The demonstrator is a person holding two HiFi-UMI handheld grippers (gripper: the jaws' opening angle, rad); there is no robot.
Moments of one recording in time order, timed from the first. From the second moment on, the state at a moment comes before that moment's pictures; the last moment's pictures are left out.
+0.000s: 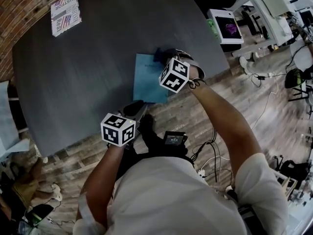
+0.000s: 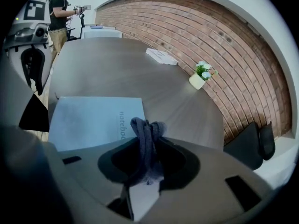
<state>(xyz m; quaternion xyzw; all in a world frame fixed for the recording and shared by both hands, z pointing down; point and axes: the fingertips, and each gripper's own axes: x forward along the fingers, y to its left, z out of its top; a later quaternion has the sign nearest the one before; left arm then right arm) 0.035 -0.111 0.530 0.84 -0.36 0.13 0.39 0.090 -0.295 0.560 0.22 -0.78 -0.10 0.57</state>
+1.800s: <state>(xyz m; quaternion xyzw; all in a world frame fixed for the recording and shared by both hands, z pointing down) 0.048 -0.070 0.508 0.86 -0.31 0.12 0.38 0.089 -0.154 0.580 0.17 -0.79 -0.08 0.59</state>
